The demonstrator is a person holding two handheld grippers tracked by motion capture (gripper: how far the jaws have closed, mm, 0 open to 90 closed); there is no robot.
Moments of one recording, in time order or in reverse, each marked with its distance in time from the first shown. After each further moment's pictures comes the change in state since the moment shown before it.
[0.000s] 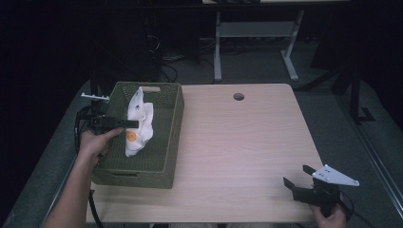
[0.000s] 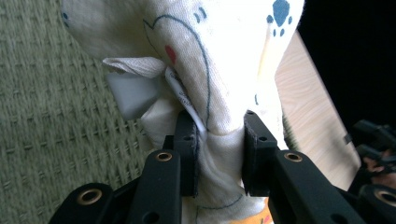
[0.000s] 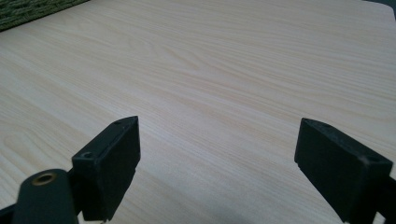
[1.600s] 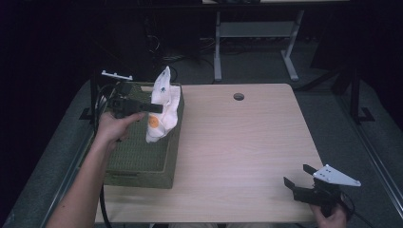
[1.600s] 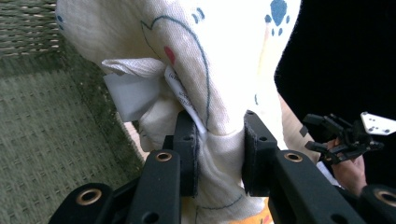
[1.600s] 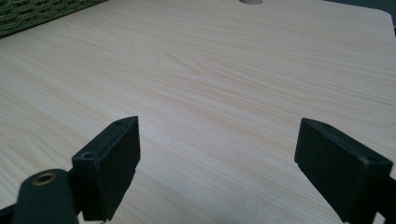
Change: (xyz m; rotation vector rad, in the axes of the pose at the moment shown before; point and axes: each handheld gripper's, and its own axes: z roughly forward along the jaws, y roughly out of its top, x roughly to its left) left arm -0.100 0.041 0.024 0.021 -0.101 0.198; right arm 0.000 0.002 -0.003 -0.017 0.005 -0.003
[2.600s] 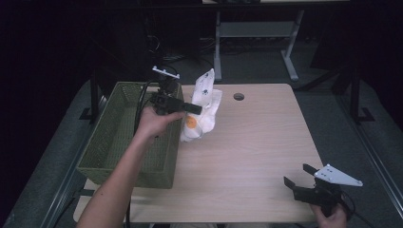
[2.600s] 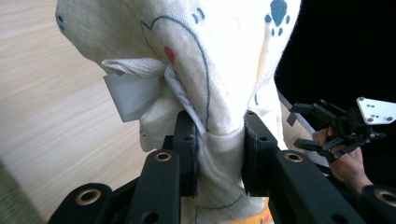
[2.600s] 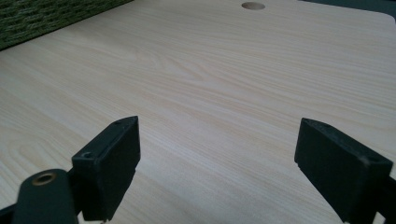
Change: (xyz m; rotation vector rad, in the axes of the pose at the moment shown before) left arm -0.062 0.024 0.090 0.110 -0.057 0.127; right arm 0.000 0.002 -0.001 -0.017 0.015 0.013
